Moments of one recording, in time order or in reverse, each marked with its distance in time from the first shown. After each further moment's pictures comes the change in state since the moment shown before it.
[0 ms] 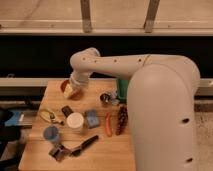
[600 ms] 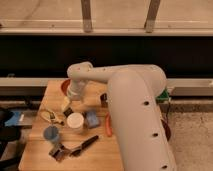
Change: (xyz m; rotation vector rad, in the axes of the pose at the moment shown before) arm 0.032 0.017 0.093 -0.126 0.178 0.026
